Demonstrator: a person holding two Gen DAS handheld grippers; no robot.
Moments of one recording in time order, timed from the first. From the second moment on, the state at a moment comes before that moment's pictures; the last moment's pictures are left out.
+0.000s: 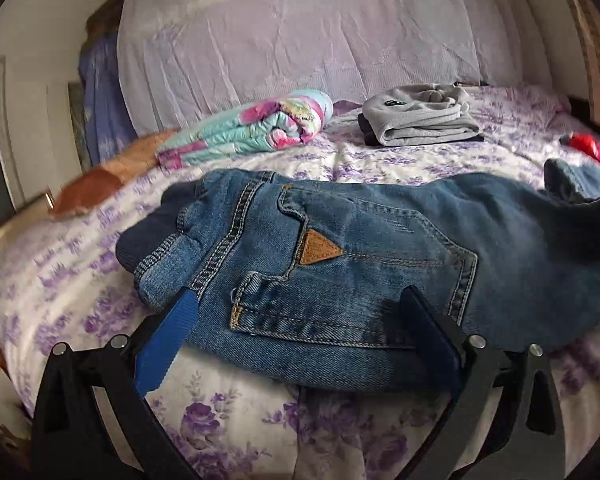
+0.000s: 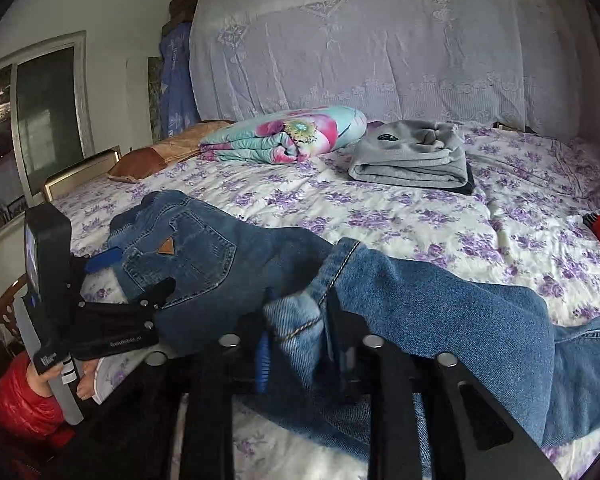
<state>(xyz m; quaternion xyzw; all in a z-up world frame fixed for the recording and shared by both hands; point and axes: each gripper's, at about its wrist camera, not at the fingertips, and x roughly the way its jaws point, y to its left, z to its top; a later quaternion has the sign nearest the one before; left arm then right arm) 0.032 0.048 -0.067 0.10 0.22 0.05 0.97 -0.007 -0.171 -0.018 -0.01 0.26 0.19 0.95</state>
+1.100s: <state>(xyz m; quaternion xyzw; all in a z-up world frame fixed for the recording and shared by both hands) 0.032 0.063 -0.065 0.06 0.23 0.02 0.97 -0.047 -0.444 -0.079 0.41 0.26 0.03 0.87</state>
